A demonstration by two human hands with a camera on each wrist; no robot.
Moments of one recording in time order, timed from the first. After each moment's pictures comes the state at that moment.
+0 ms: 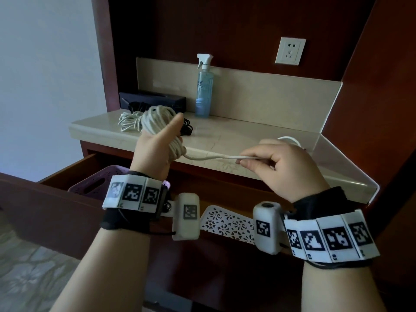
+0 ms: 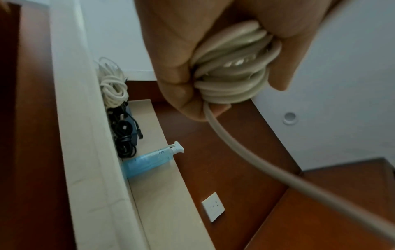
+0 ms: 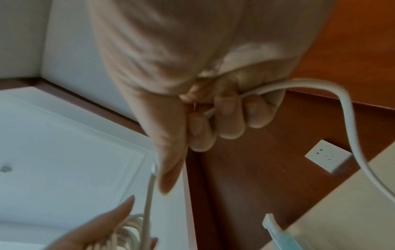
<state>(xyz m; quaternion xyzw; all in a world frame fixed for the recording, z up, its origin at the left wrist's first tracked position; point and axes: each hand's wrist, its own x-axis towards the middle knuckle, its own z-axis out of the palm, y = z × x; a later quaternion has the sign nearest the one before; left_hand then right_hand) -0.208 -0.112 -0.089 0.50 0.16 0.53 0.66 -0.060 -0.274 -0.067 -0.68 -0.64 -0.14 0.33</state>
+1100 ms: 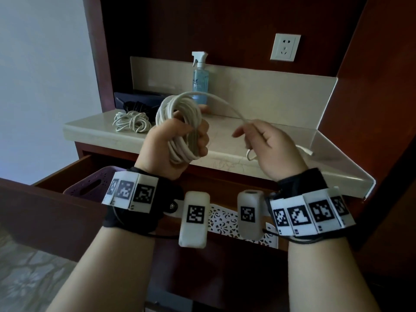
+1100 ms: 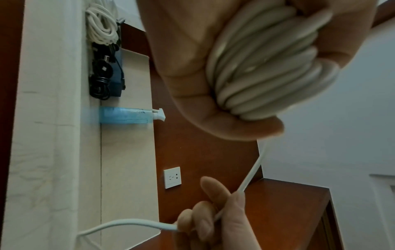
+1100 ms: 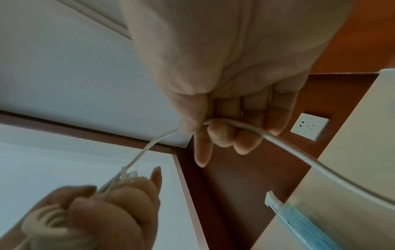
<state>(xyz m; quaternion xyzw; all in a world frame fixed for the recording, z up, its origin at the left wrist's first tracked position) -0.202 -0.132 -0.073 0.50 -0.06 0.34 0.80 -0.059 -0.249 -0.064 -0.66 -0.59 -0.07 0.46</state>
